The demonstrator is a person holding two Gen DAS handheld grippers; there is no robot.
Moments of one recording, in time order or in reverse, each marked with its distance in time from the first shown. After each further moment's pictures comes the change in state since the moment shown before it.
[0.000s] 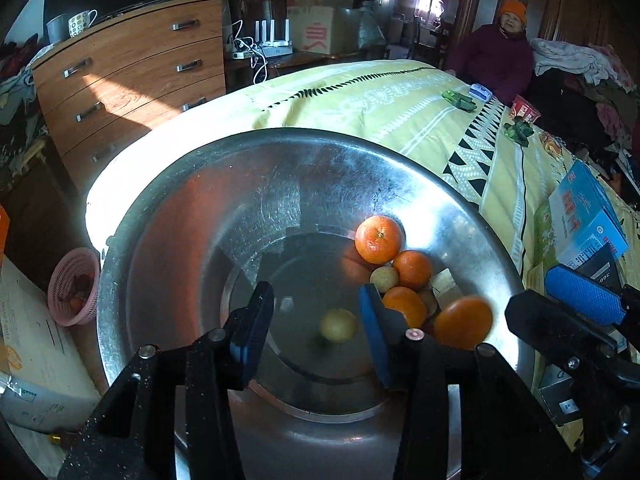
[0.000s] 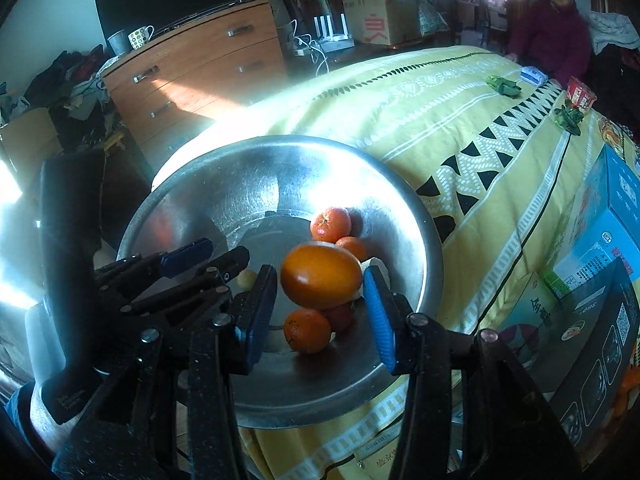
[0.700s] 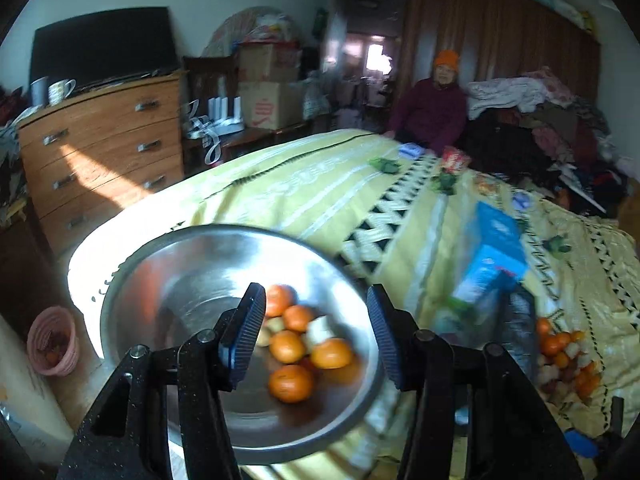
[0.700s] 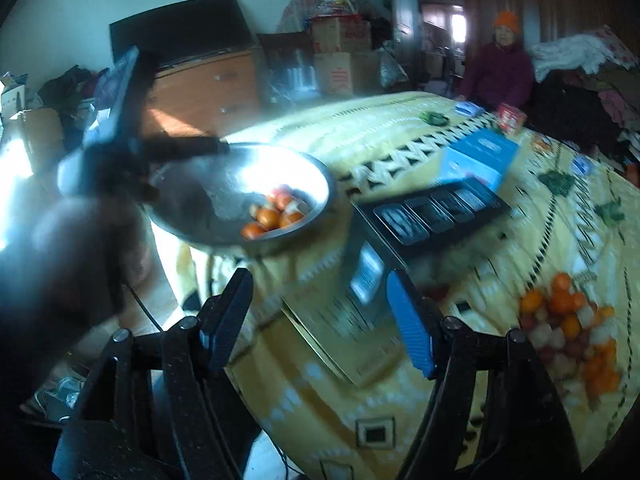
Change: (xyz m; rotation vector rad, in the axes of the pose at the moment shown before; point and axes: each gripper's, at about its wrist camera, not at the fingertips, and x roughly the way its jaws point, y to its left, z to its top) left arm -0.119 -0.088 -0.008 0.118 -0.282 -0.206; right arm -0.140 -0.063 -0.170 0.070 -0.168 -0.174
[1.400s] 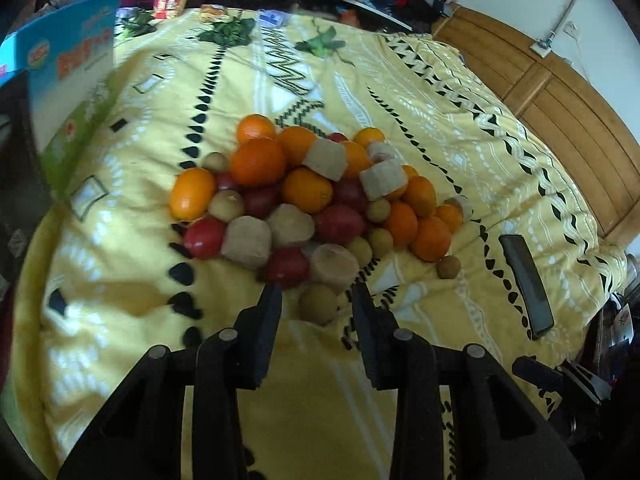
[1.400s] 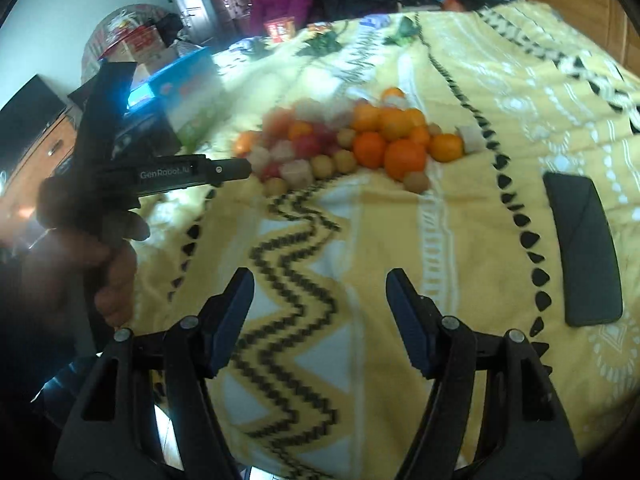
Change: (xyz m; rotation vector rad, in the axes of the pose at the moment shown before) left arm 0.119 -0.328 -0.171 0.364 0.527 -0.662; right arm -0.069 -0.212 -0.140 0.524 0.075 -0.283
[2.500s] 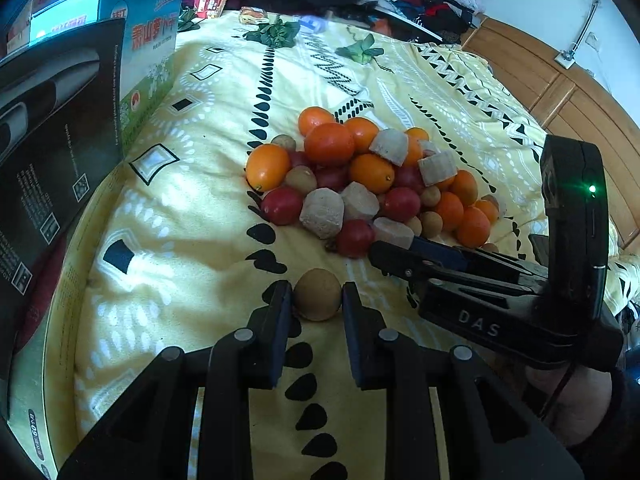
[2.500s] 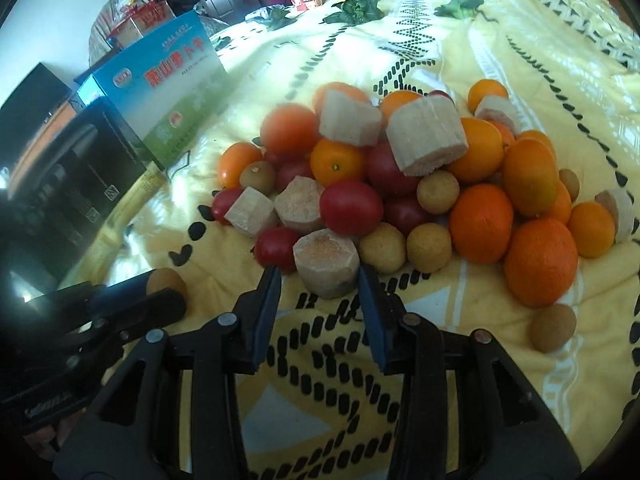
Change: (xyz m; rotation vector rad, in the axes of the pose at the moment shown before) left arm -0.022 0.039 -0.022 -0.060 -0.042 0.102; right arm 0.130 0.027 0.079 -0.079 0.096 0.083
